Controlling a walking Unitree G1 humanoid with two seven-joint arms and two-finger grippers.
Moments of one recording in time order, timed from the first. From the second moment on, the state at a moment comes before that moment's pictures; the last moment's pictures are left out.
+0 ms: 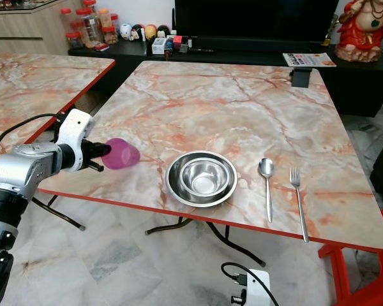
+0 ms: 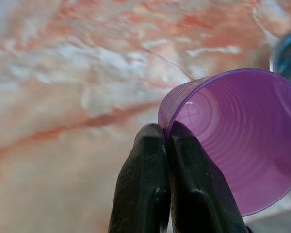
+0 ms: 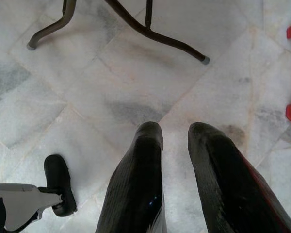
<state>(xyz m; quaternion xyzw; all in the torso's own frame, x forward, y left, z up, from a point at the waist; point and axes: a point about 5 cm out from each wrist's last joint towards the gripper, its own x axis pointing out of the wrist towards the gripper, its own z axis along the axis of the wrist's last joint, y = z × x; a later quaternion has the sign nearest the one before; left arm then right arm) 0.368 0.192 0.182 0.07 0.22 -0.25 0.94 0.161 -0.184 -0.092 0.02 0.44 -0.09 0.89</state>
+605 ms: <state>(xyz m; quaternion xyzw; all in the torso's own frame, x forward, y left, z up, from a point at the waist) 0.364 0.165 0.174 0.06 0.25 -0.27 0.93 0.151 -0.190 -0.096 0.02 0.46 -0.09 0.88</state>
